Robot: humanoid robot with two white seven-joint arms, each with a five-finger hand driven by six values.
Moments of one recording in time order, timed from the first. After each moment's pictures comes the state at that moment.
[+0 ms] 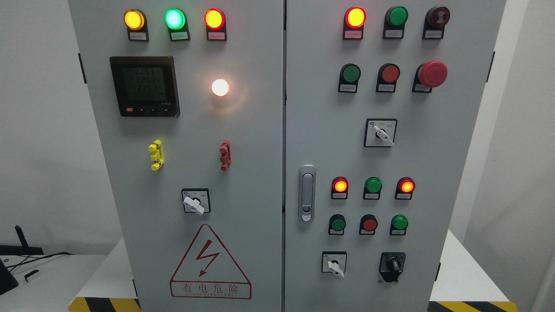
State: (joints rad) left arm -0.04 -0.09 0.08 0.06 0.00 -0.16 0.06; right arm 0.16 0.12 0.18 -0.09 -0.17 -0.11 0.03
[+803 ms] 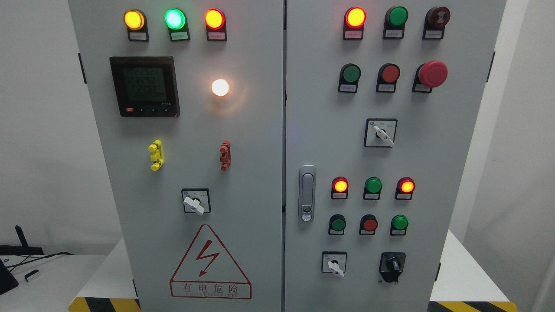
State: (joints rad) left arm -0.04 -0.09 0.08 0.06 0.00 -0.16 0.06; right arm 0.18 0.12 0.18 -0.11 -0.17 -0.11 0.03
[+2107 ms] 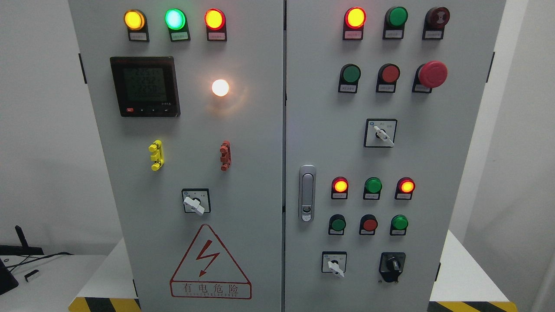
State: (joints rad) left arm -0.04 -0.09 0.08 0.06 0.00 -0.16 0.06; right arm 0.63 0.06 0.17 -0.67 -0.17 -0.21 0.03
